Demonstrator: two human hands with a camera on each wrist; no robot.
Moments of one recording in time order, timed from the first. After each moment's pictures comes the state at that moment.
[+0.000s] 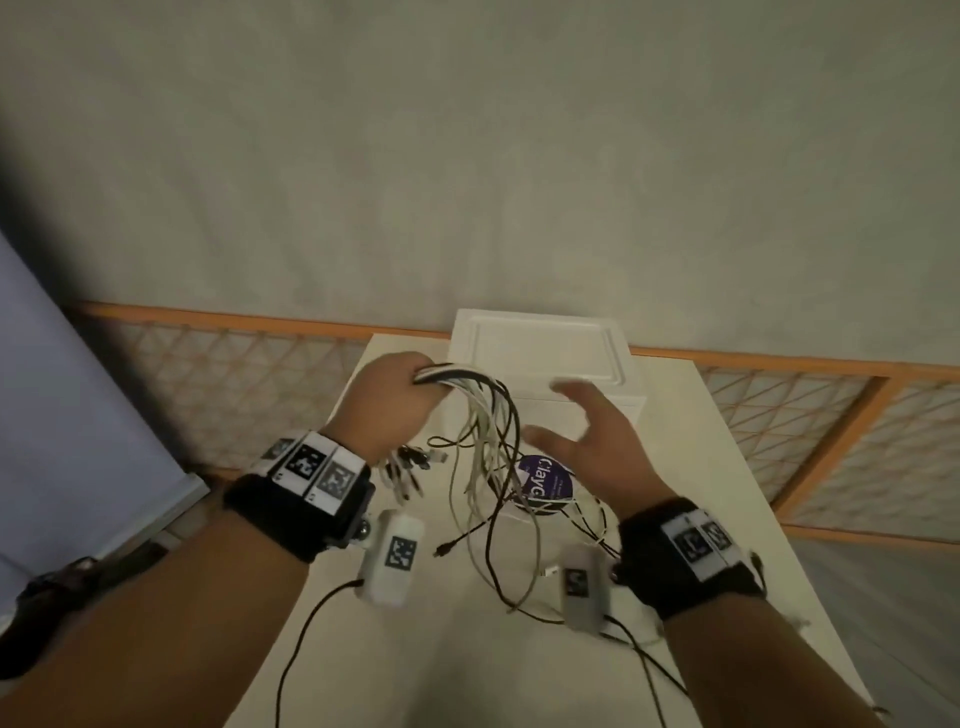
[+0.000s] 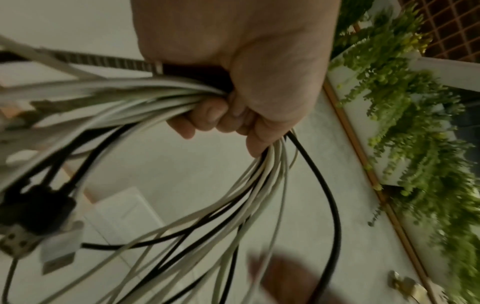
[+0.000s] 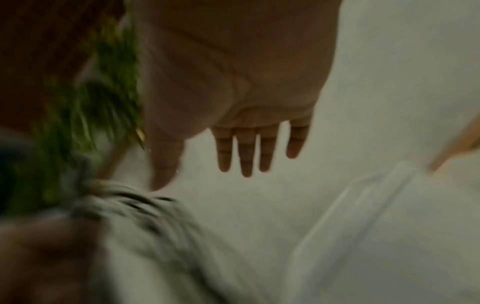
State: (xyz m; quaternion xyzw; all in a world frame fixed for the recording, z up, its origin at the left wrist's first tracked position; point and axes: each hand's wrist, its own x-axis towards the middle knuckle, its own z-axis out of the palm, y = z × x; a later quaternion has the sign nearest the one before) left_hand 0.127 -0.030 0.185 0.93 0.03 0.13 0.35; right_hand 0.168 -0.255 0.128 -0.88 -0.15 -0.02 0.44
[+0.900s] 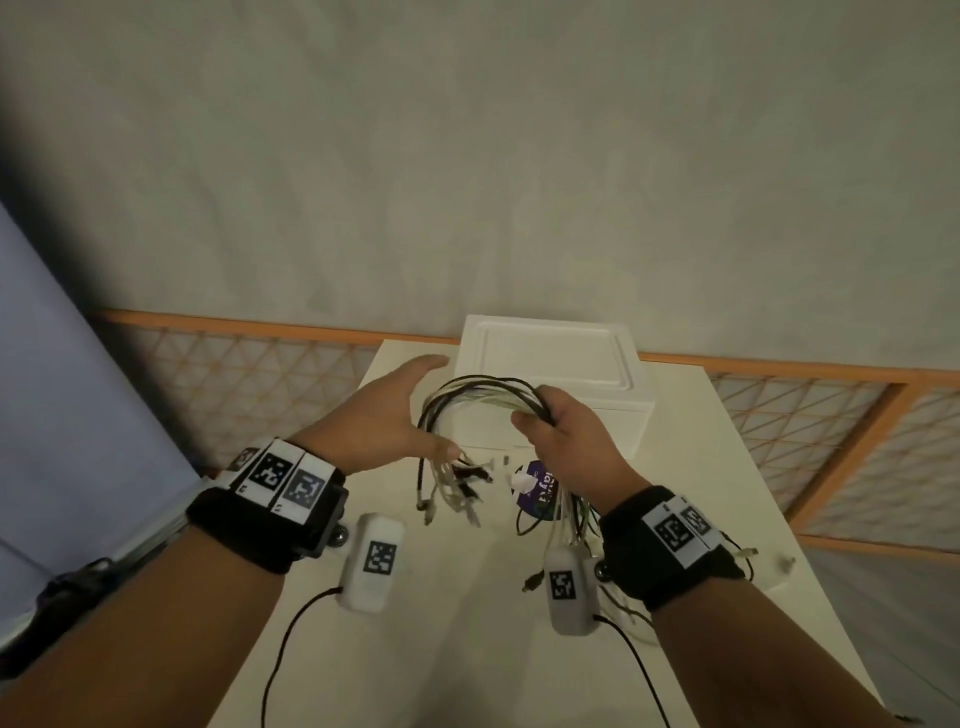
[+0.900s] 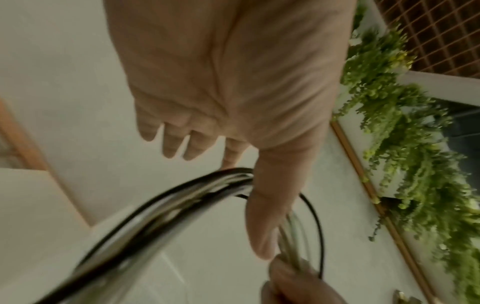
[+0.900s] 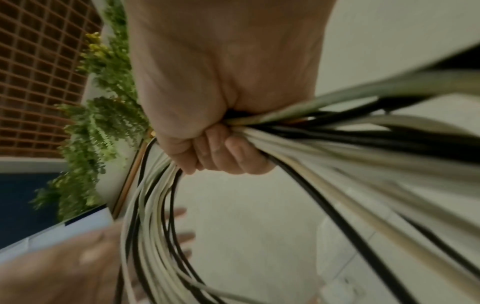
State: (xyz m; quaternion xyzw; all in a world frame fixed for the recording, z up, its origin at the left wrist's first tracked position) left_hand 0.107 -0.008 0.189 0.94 -0.01 -0.02 0.35; right_hand 0.163 -0.222 0.144 -0.83 -0.22 0.02 0.51
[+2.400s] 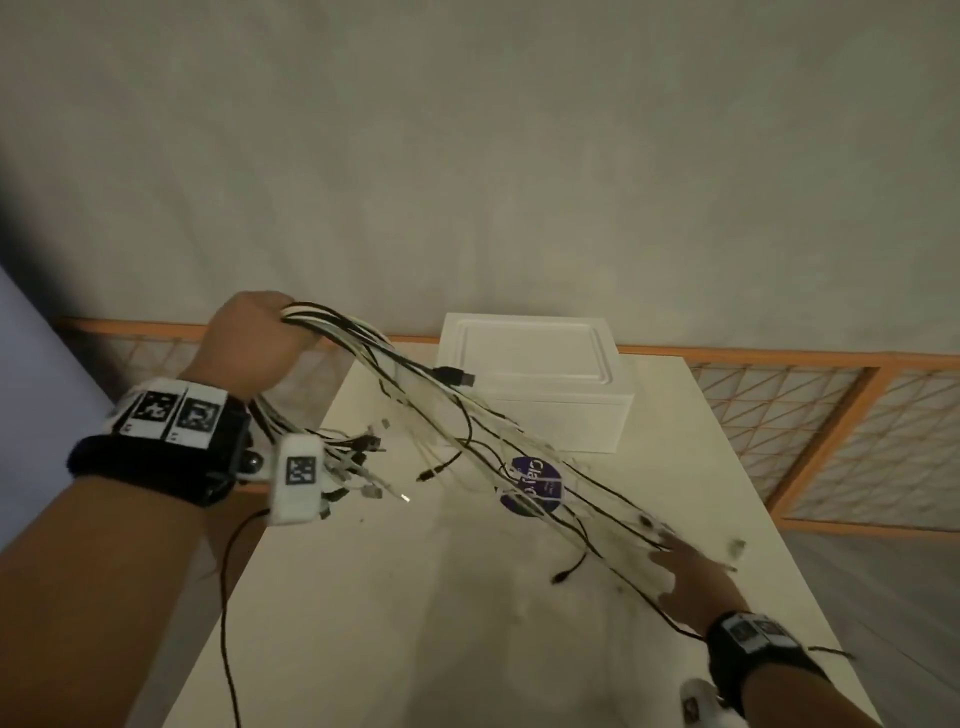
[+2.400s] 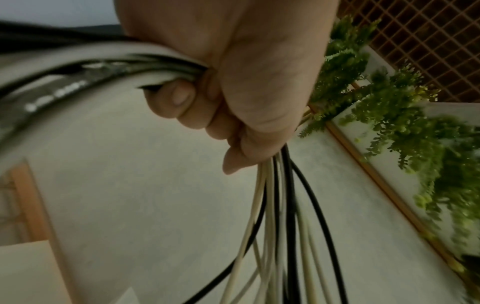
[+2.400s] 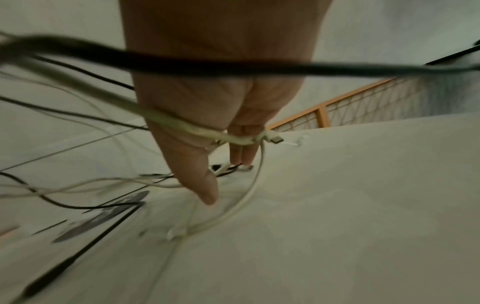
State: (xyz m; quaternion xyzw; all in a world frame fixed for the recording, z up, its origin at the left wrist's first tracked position) left_hand 0.133 0.050 0.231 0.92 0.13 0.23 0.30; right_hand 0.154 -0.401 -0.028 -0.98 -0.04 0.18 0.10
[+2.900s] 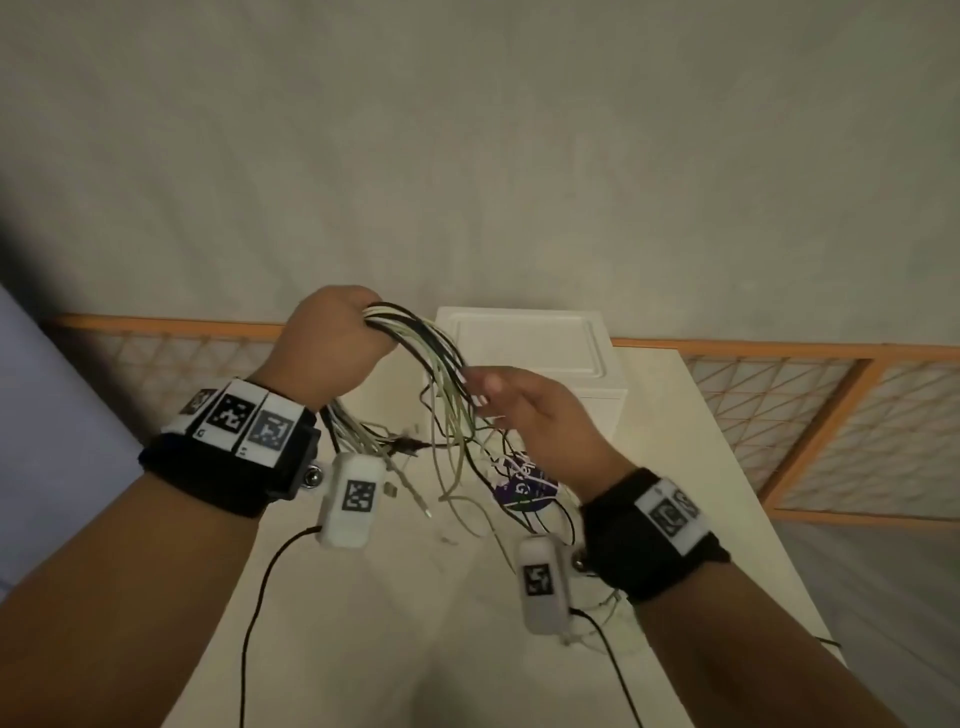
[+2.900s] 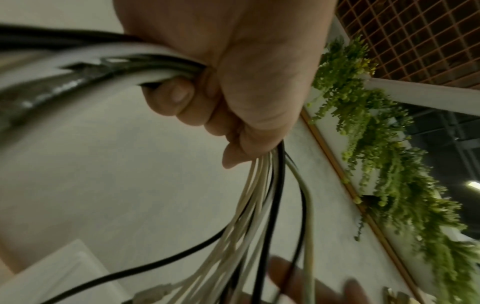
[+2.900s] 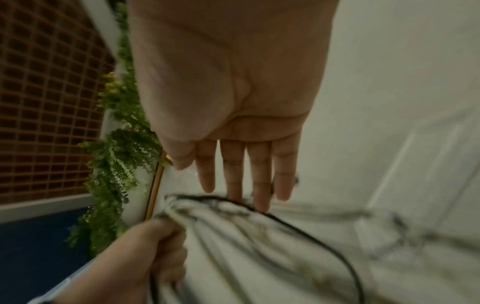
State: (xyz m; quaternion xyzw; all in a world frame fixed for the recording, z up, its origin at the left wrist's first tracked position) left_hand 0.139 -0.018 0.237 0.93 0.01 0.21 0.30; right_hand 0.154 -0.236 0.169 -0.77 -0.27 0.04 0.57
